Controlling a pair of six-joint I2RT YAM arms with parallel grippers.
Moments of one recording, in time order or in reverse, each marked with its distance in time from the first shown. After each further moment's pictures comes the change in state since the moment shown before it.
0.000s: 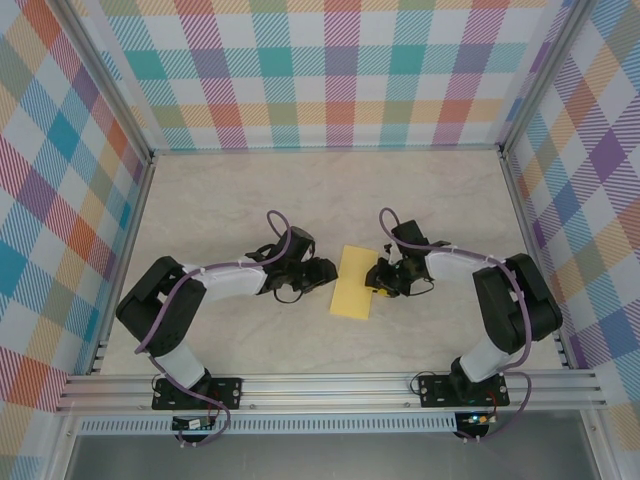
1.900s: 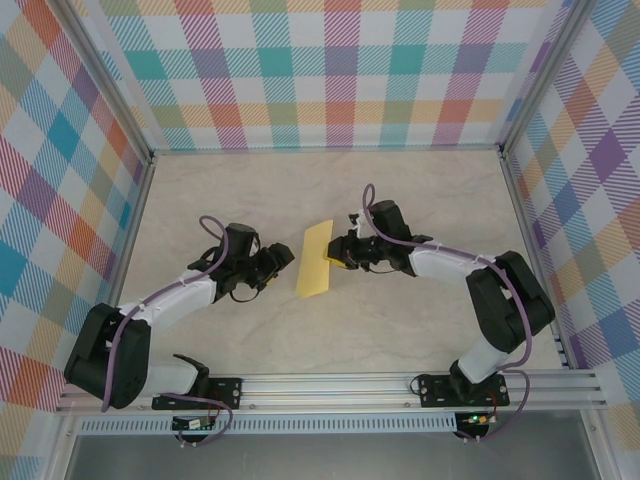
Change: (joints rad) left arm 0.282 -0.362 -0.195 -0.119 -0.007 -0.055; right arm 0.133 0.025 0.106 0.457 -0.238 0.275
